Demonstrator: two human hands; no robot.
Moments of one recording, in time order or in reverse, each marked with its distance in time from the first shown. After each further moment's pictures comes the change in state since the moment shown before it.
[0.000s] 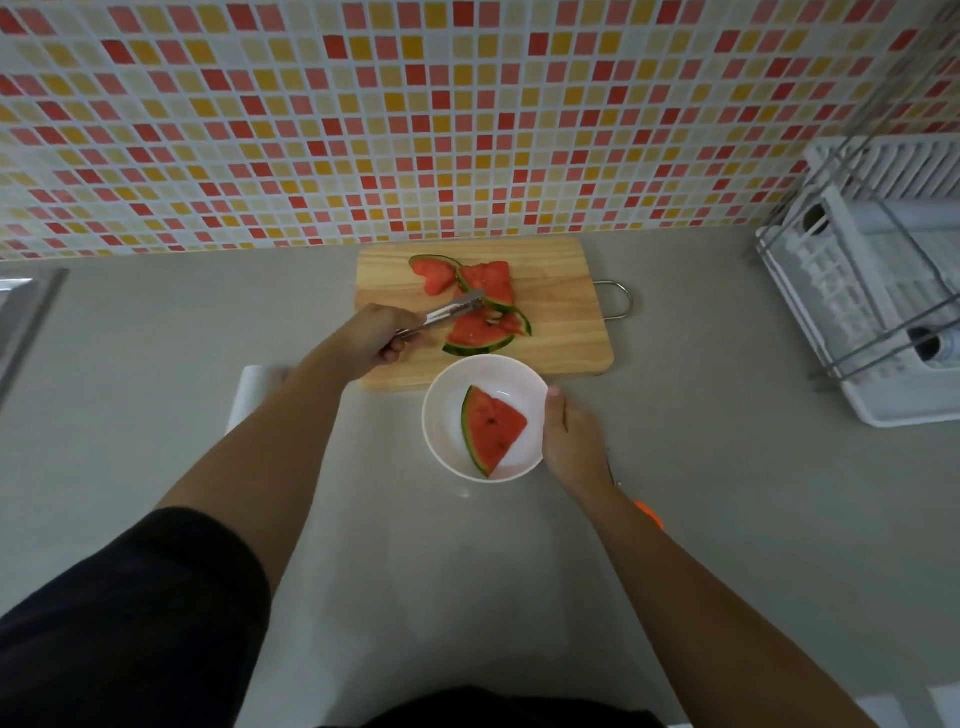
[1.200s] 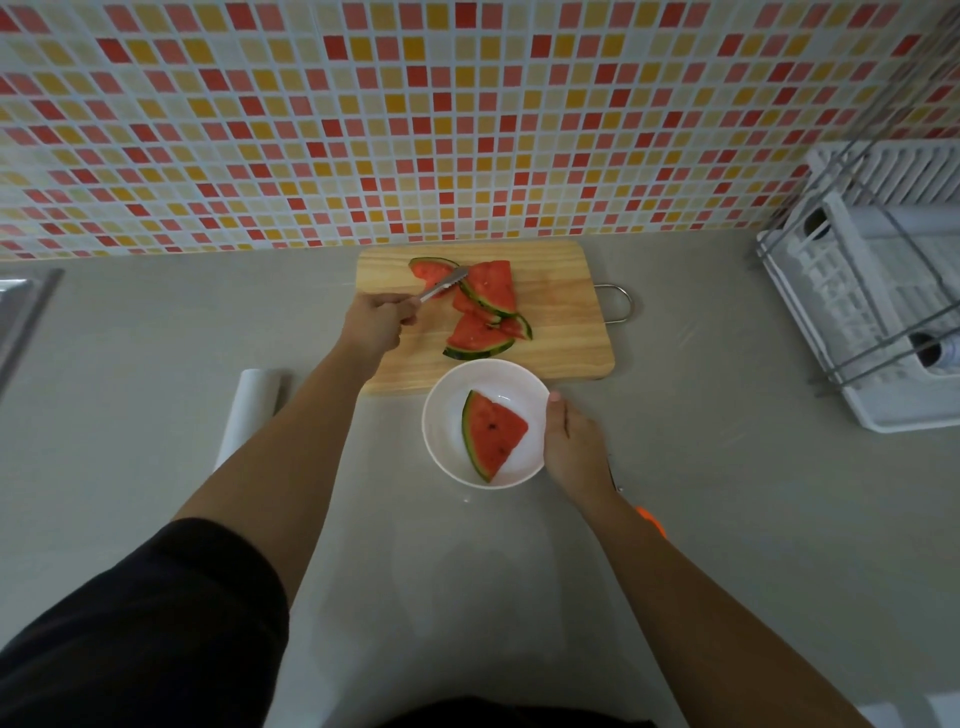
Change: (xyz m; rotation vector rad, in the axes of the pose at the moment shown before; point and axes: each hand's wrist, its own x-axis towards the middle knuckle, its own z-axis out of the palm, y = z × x) left_hand 0.014 -0.001 0.010 -0.121 0.266 0.226; right_hand 0.001 0.001 0.002 0.018 0.004 -0.008
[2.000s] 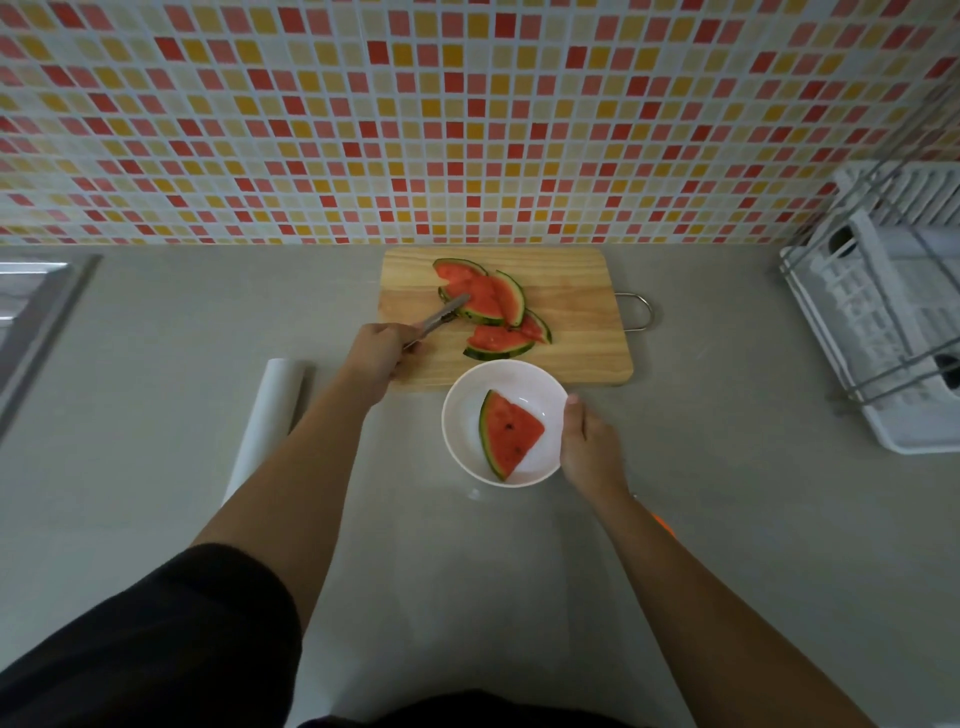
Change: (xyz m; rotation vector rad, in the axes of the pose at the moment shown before) left_hand -0.023 -0.023 -0.024 -0.070 -0.043 -0.160; right_hand 0.003 0.005 0.003 -0.066 0.015 0.030
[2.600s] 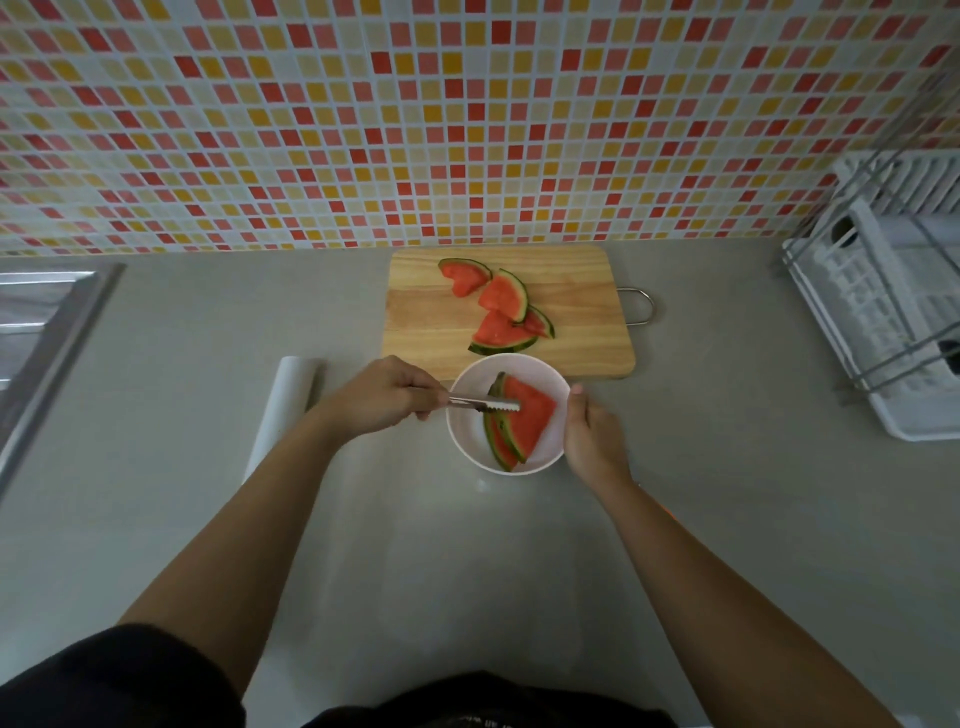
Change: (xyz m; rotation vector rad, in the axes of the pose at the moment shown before) left_hand -0.096 0.019 -0.020 0.718 -0.395 0.299; right_hand 0.002 0.001 0.001 0.035 0.005 0.007
